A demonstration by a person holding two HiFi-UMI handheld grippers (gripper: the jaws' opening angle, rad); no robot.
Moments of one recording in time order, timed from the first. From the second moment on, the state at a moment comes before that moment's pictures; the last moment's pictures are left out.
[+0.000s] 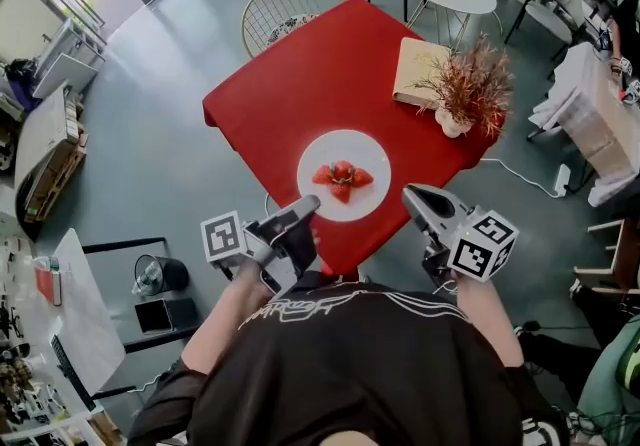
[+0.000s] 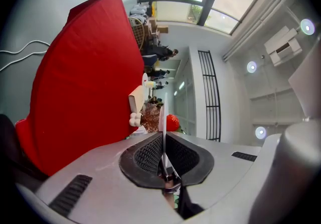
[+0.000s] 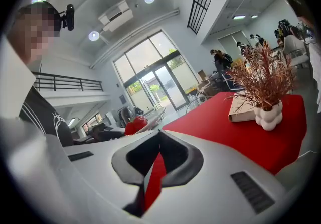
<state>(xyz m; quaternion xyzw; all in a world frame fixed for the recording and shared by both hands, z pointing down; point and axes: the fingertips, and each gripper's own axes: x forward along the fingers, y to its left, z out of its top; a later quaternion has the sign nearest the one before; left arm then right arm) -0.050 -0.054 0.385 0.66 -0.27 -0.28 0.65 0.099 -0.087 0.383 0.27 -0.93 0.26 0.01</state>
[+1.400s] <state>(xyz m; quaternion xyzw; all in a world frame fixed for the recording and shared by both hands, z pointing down) -0.072 -0.191 0.392 0.66 -0.24 -0.26 0.67 0.077 -0.183 0.396 0.31 -0.91 0.27 0.01</state>
